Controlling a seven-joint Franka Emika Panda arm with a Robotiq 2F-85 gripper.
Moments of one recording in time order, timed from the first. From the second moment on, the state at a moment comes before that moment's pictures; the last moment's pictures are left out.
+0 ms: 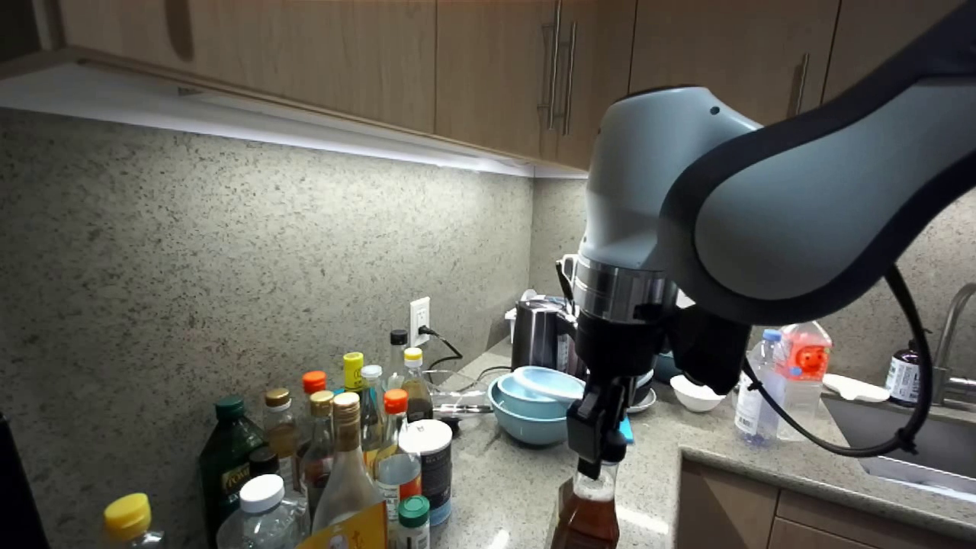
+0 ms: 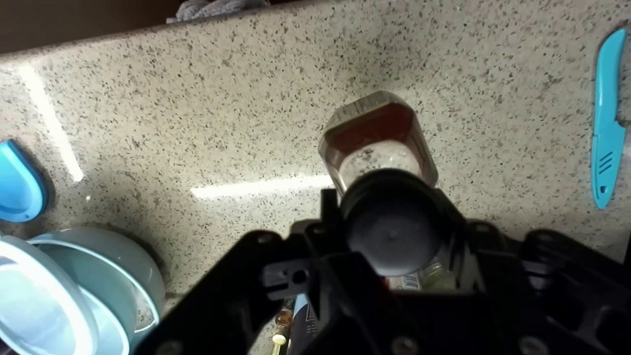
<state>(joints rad) 0.17 0.08 0.12 -2.25 -0.17 2.43 0.06</state>
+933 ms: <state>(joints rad) 0.22 0.08 0.15 -2.29 -0.34 2.41 0.20</state>
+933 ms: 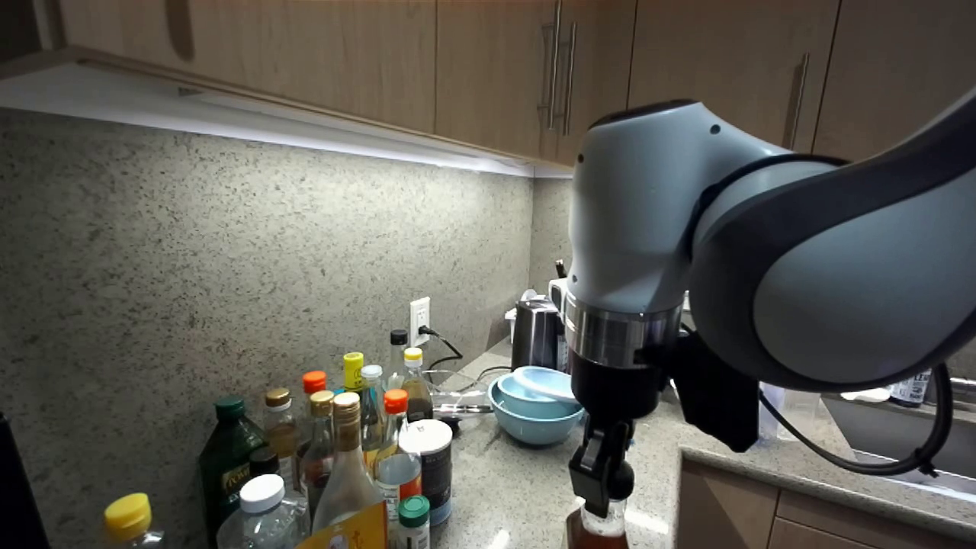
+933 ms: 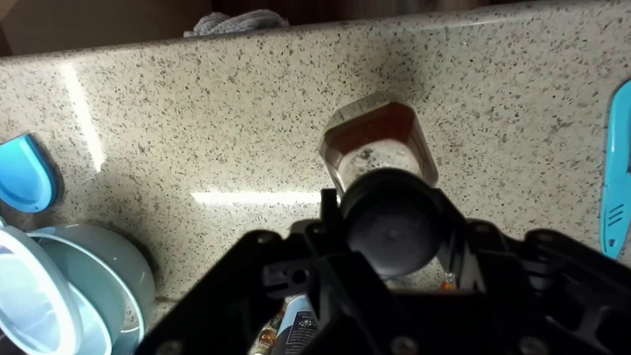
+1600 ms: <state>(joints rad) 0.22 0.14 0.17 -2.29 -0.22 2.46 0.18</state>
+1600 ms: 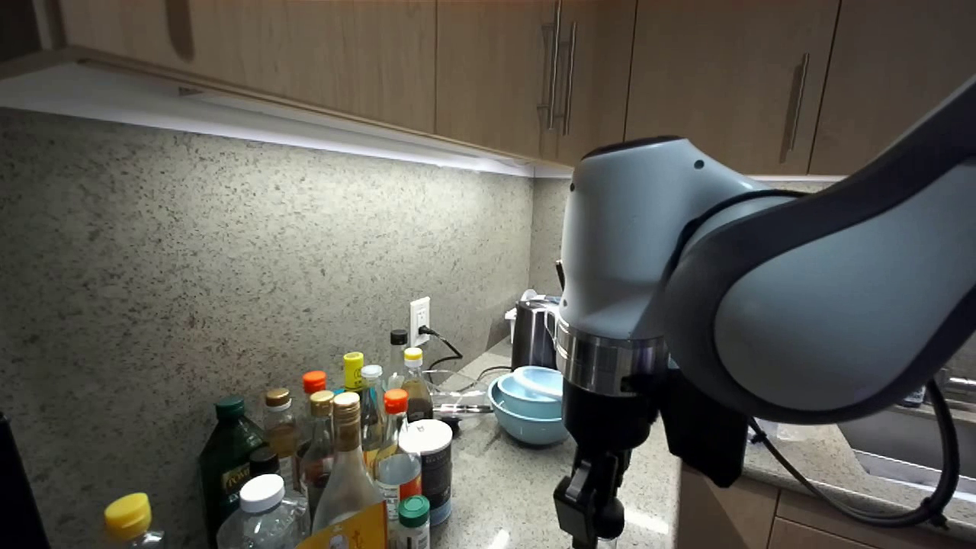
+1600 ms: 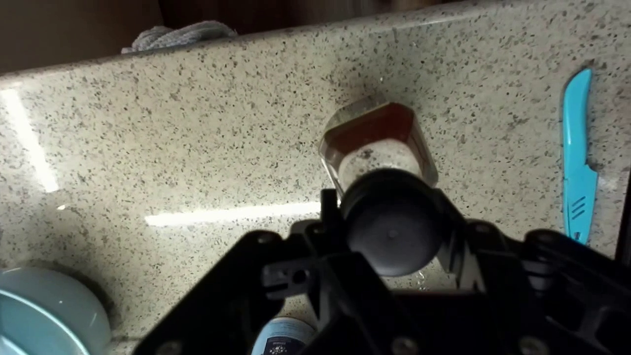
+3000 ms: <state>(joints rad) 0.21 0.27 0.08 -2.17 -0.20 2.51 0.18</state>
